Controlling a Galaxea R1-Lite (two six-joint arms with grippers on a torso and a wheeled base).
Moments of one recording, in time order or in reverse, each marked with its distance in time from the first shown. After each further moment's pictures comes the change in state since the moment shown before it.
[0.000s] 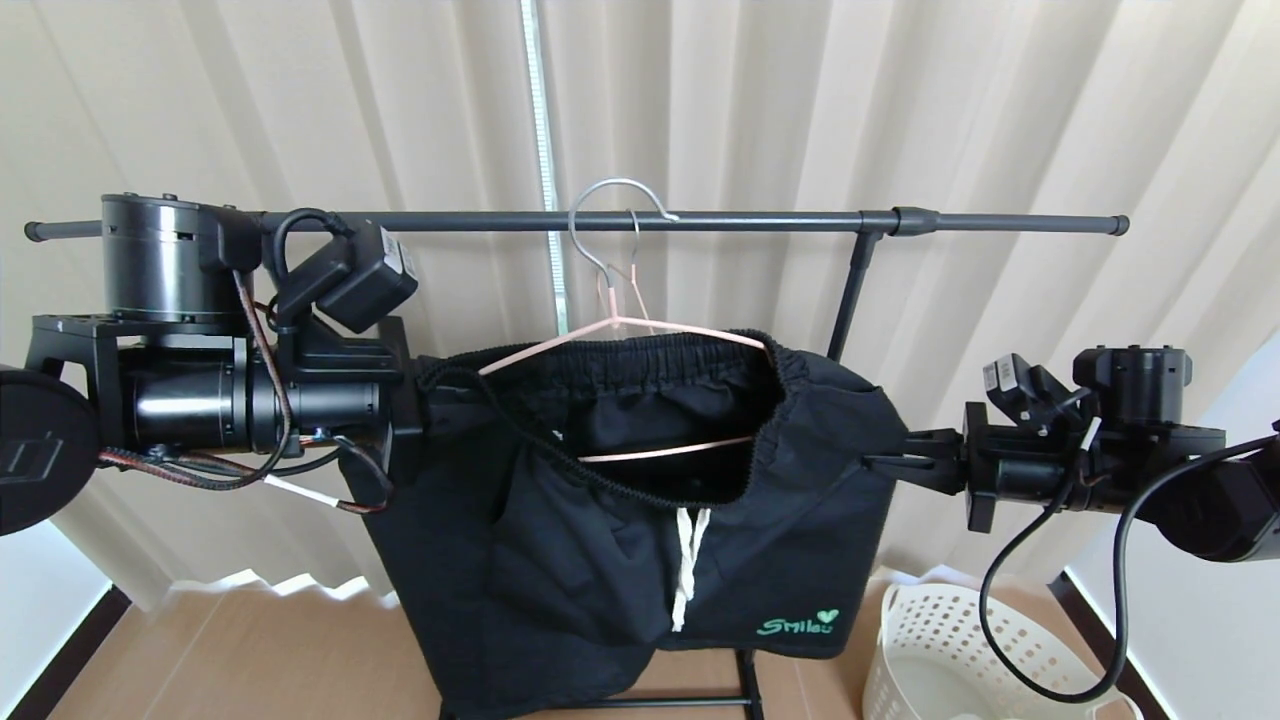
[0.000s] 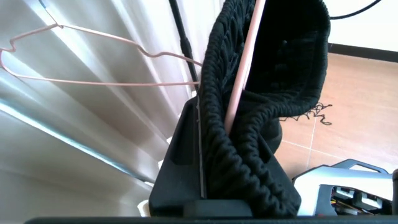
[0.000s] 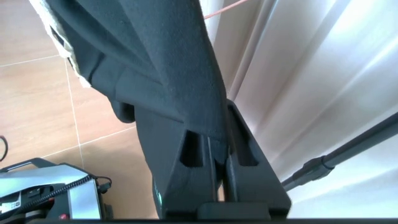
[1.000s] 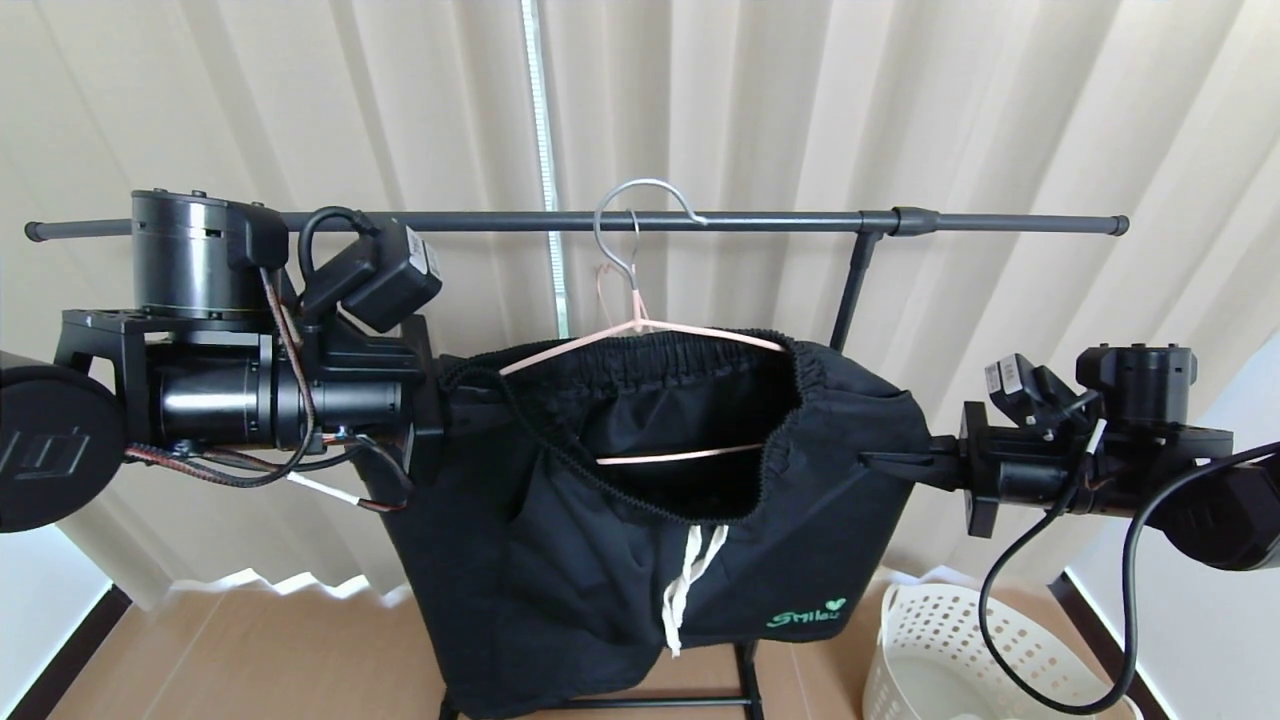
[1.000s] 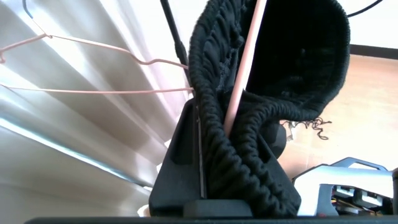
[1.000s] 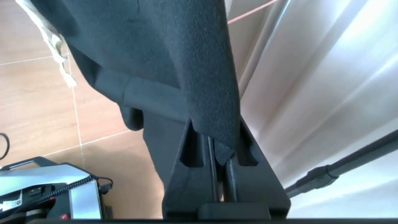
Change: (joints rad) left arm -0.039 0.017 -0.024 0.000 0.000 0.005; right arm 0.021 -0.029 0.024 -0.010 0.003 -0.003
